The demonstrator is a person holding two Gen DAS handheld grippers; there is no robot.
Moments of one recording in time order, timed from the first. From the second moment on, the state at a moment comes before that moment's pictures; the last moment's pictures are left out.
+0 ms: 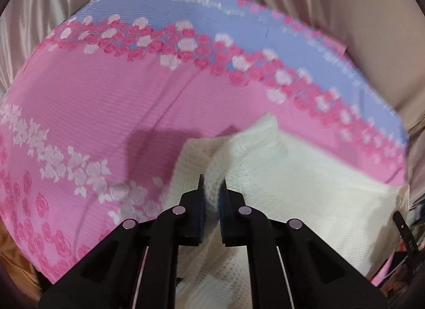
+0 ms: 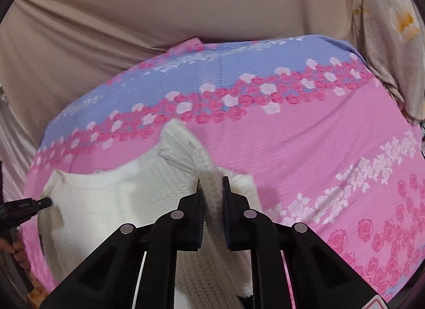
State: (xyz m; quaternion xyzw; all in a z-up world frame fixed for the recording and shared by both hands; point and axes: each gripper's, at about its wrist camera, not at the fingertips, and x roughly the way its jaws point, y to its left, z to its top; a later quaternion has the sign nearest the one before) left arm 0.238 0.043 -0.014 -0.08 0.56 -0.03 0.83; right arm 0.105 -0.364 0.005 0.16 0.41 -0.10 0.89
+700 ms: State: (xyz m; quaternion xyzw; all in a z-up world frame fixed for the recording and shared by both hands) left arm 0.149 0.028 -0.031 0.01 0.59 -0.04 0.81; right arm 0.064 -0.219 -0.064 0.04 0.55 0.04 0.83
